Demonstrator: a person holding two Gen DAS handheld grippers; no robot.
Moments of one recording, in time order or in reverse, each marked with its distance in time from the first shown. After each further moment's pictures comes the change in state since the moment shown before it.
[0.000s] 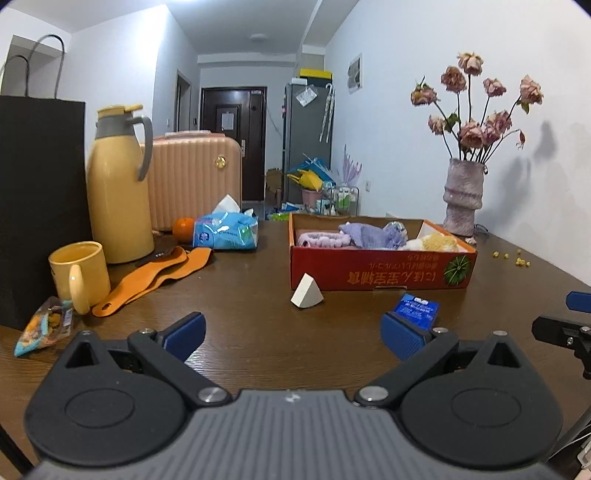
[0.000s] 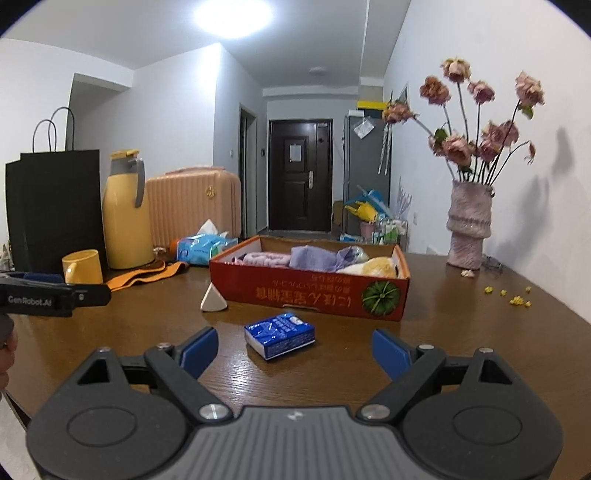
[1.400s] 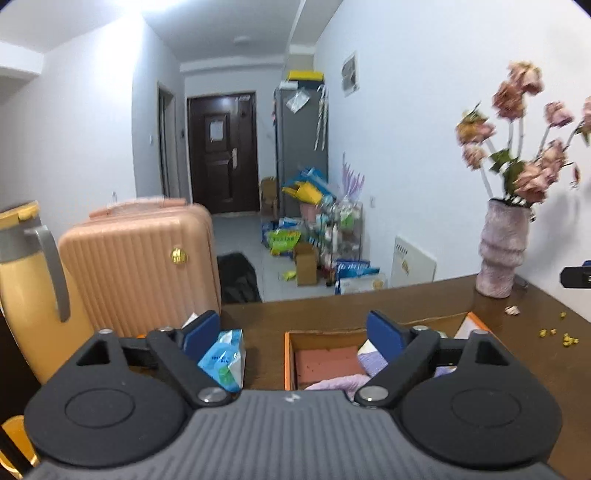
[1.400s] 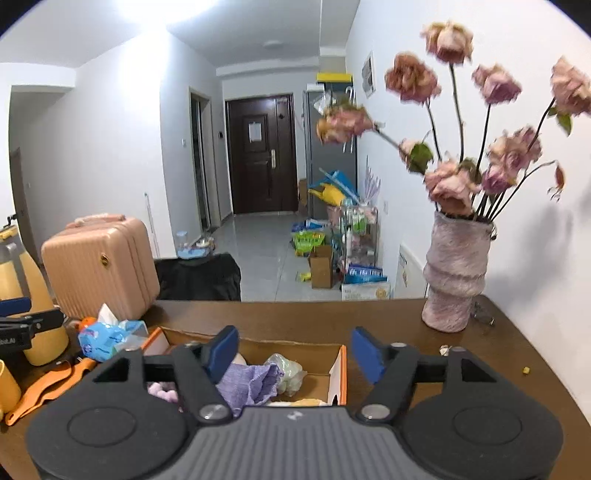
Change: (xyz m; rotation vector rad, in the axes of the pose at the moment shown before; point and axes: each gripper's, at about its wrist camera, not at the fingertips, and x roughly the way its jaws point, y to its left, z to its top) left arm 0.185 -0.015 0.210 0.072 -0.024 0.008; right arm 0.184 -0.134 0.220 0.087 0.076 -0.087
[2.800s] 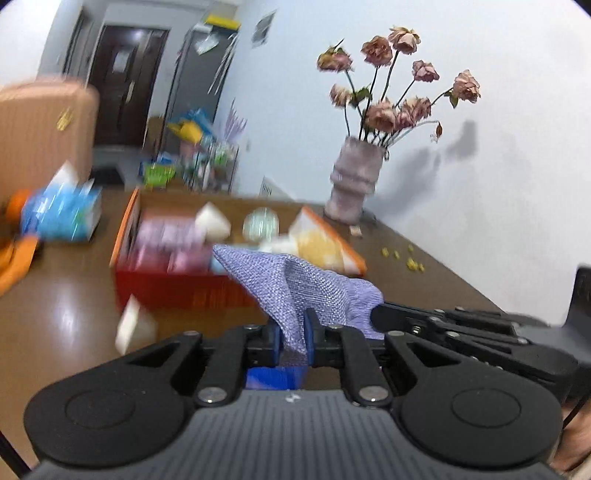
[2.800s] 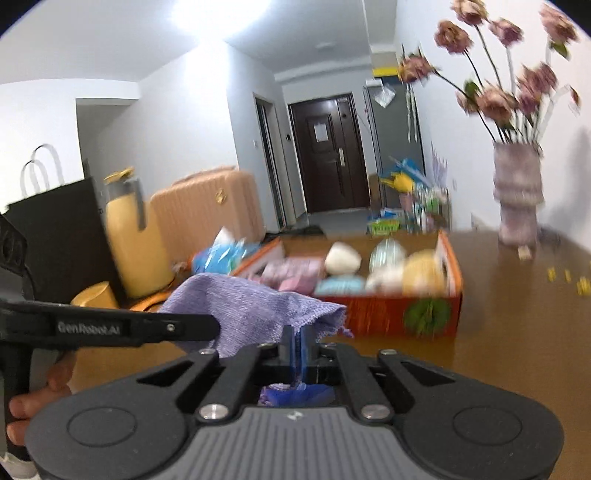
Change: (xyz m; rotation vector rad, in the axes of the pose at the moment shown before) left arm -0.061 -0.052 -0.126 -0.116 0.165 -0.459; right arm -0.071 0.068 -0.172 0.025 -0.002 0.262
